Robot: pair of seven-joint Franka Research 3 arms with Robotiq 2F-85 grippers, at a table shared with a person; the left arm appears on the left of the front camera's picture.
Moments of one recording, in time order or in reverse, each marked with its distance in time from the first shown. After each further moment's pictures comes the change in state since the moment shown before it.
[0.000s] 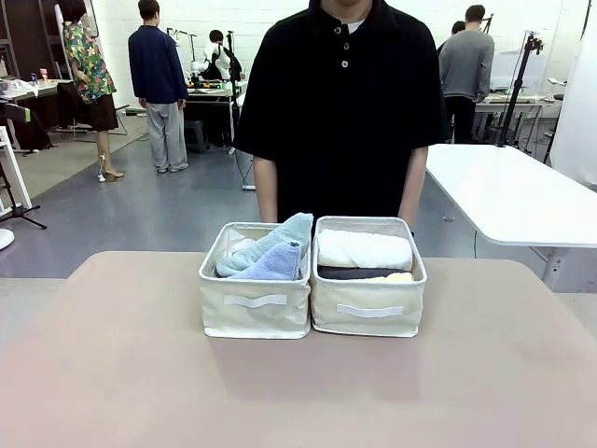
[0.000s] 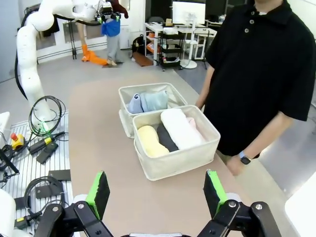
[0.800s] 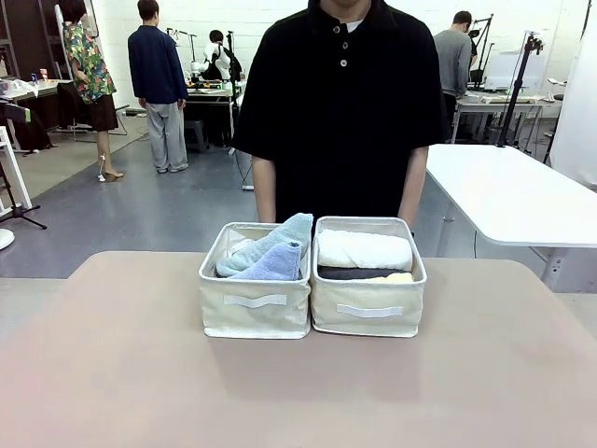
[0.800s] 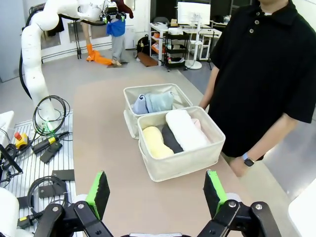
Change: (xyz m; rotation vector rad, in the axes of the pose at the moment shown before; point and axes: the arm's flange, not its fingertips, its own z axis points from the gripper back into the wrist) left arm 0.000 0.000 0.000 0.000 0.000 0.000; right arm 0.001 0.002 -0.003 0.021 -0.001 0.001
